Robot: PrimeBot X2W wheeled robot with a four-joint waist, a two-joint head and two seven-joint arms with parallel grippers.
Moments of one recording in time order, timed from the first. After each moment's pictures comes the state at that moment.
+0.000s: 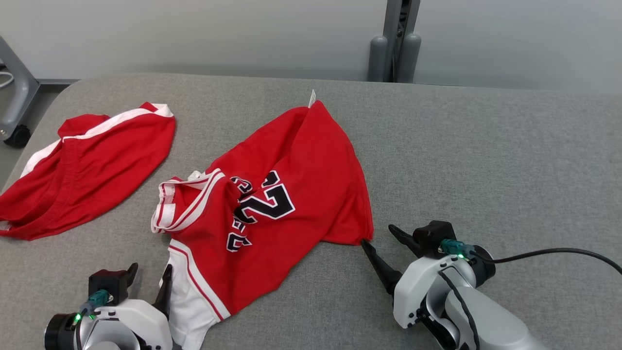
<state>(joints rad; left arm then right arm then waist) -0.27 0.18 -0.09 0.81 -0.19 -0.12 -0.20 -0.57 -0.05 0.73 0.92 0.51 0.13 -0.24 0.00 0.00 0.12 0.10</state>
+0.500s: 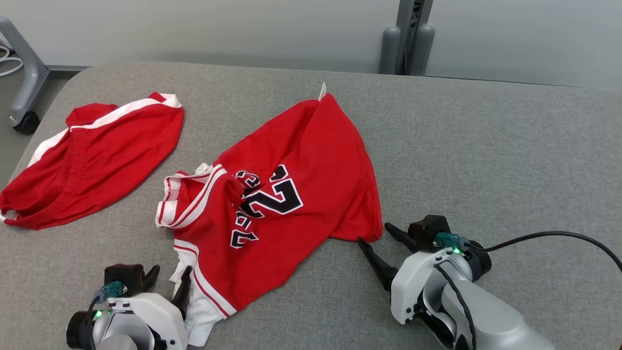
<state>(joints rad) -0.32 0.19 -0.29 0.88 -0.40 -0.13 -0.17 -0.65 -0.05 0.88 1.00 0.64 0.13 -0.26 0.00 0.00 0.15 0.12</state>
